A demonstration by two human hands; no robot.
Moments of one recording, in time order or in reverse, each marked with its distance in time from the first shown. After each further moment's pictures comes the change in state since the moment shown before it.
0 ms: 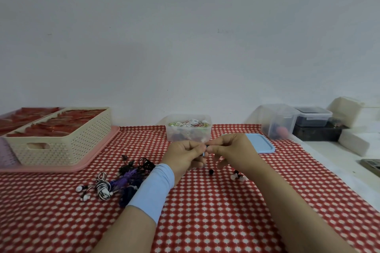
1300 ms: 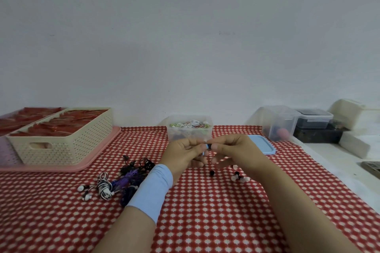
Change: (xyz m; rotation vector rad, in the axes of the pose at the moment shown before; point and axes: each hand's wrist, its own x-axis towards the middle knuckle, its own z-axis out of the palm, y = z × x) left_hand -0.005 0.007 -0.004 0.002 -0.057 0.061; right_hand -0.009 -0.010 -0.009 0.204 -0.149 0.044
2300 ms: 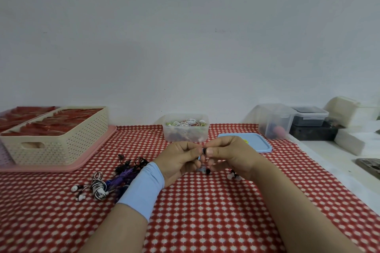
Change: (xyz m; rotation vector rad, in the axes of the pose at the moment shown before) left_hand -0.003 0.000 -0.006 -0.156 -0.186 -0.144; right_hand 0.003 0.007 -0.002 0.071 -0.112 0.125
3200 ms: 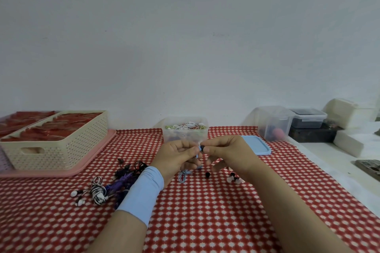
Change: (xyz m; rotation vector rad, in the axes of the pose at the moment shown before) left_hand 0.001 0.003 -0.001 0.147 0.160 0.140; right_hand 0.000 -0.005 0.007 -0.039 0.163 -0.125
